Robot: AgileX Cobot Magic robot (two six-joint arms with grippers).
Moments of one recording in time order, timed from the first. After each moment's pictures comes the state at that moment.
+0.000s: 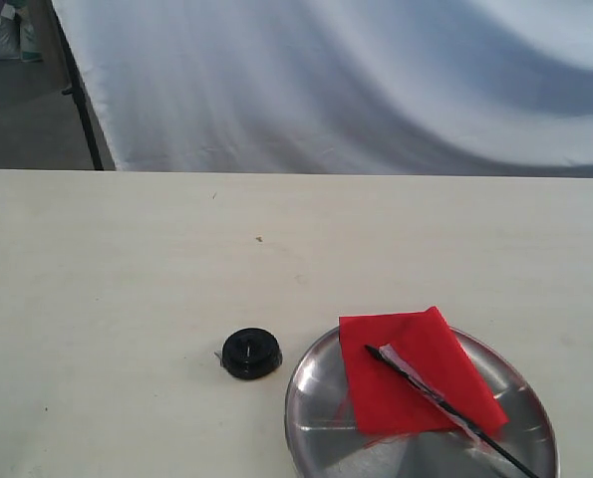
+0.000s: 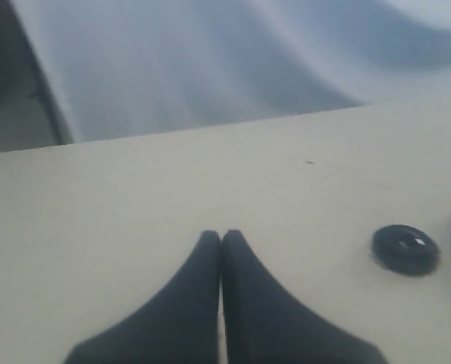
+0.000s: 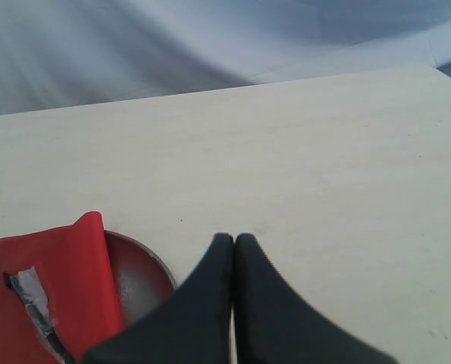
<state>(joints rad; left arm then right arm) -0.13 0.00 -0.07 0.19 0.35 -0.17 0.03 0.15 0.00 0.11 0.22 -0.01</state>
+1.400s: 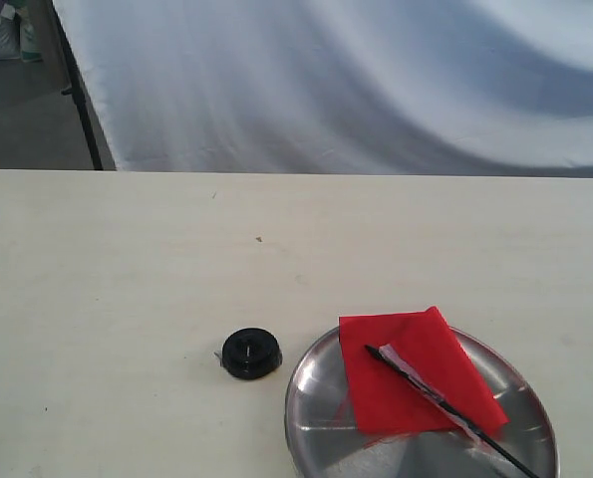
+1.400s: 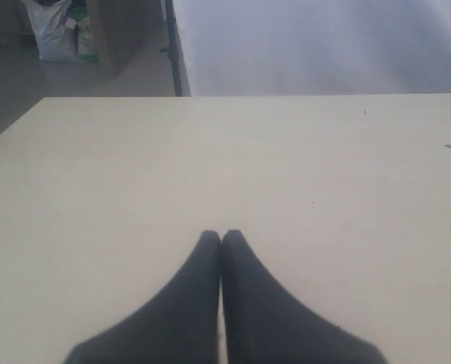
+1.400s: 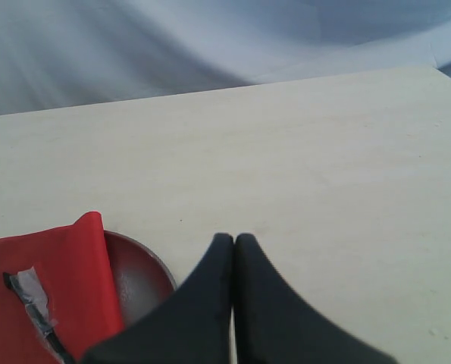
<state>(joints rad) 0.14 0.00 0.00 0.19 0.34 -0.17 0.03 0.15 0.00 0.11 0.22 -0.01</state>
